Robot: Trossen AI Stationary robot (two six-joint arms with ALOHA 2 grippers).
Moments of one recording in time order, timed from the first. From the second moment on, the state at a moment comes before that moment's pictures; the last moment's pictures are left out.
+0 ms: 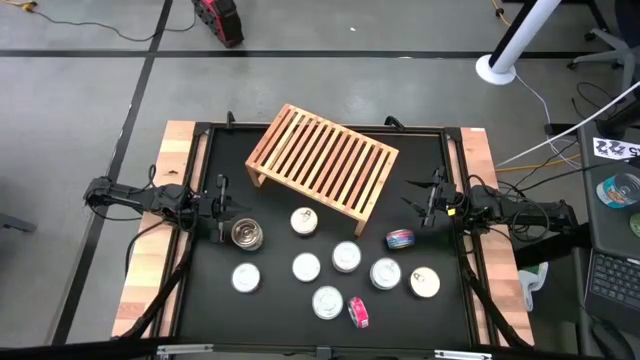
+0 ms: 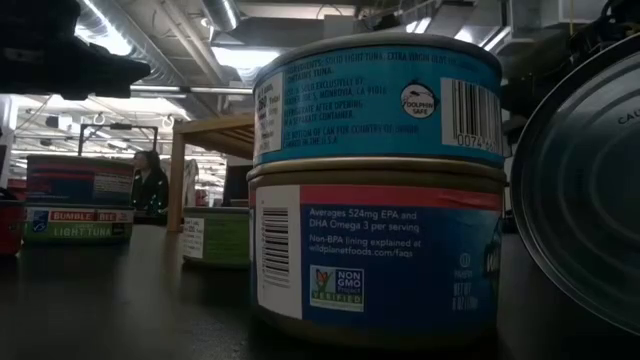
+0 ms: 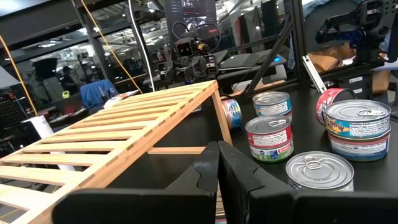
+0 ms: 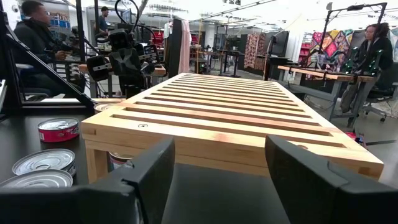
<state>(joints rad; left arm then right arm) -0.19 0.01 0.02 0.01 -0.20 0.28 0.00 0.00 0.02 0.05 0.27 -0.10</state>
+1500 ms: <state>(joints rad) -0.19 0.01 0.02 0.01 -0.20 0.19 0.00 0.00 0.07 0.05 0.19 0.04</state>
